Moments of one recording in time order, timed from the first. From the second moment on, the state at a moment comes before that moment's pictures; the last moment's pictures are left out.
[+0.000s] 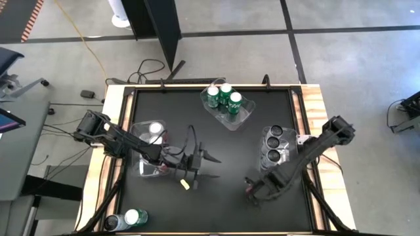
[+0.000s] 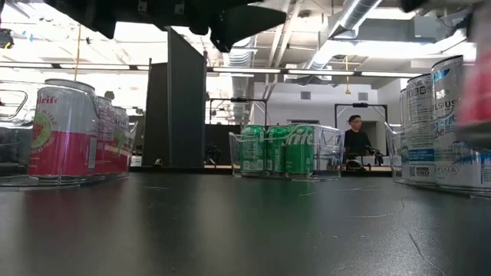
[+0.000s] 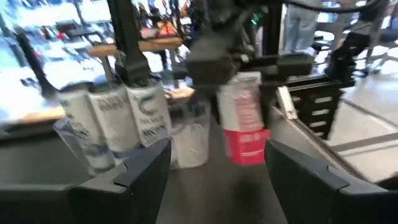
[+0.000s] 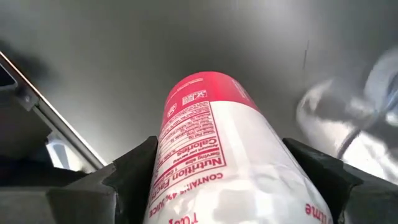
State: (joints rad) left arm -0.29 1.65 0.82 0.77 -0.15 0.09; right arm 0.62 1.68 1.33 -1.03 0.02 1.31
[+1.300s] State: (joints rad) left arm -0.20 1.66 0.82 0.59 -0.16 -0.12; right arm 0.25 1.67 1.48 -0.75 0.13 0.48
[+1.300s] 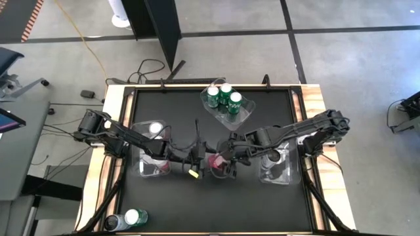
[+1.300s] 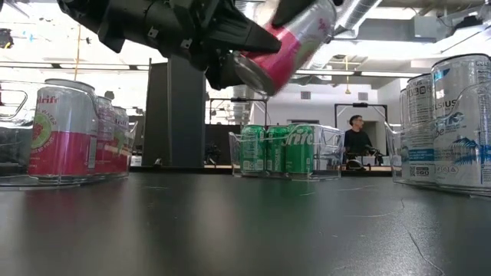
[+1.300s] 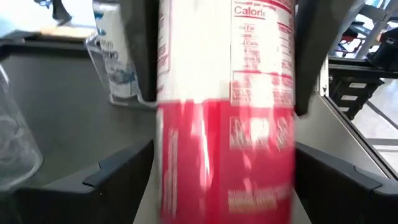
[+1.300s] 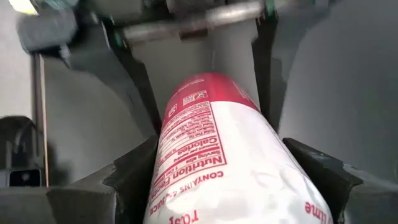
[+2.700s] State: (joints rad) left arm -0.20 1.59 0.83 0.57 -0.19 0.00; right arm 0.24 1.65 1.48 -0.67 0.10 0.12
